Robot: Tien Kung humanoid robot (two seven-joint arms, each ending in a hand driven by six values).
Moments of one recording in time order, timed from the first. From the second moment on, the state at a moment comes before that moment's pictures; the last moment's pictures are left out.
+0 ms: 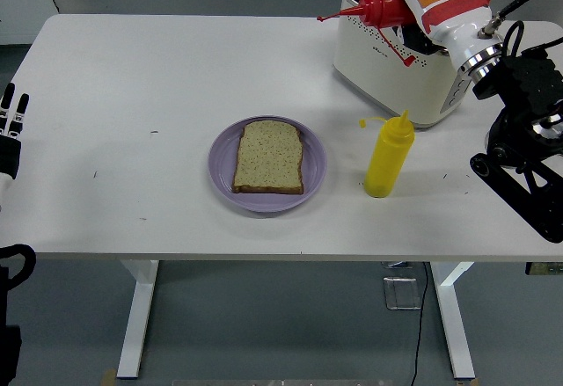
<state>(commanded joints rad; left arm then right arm) -0.09 0.01 -1.87 -1.42 0.45 0.03 0.02 0.84 -0.36 0.81 1.35 -2.27 -0.26 -0.23</state>
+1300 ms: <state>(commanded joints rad) -0.09 0.01 -1.87 -1.42 0.45 0.03 0.02 0.90 -0.38 0.79 1.37 -2.27 -0.17 -0.18</state>
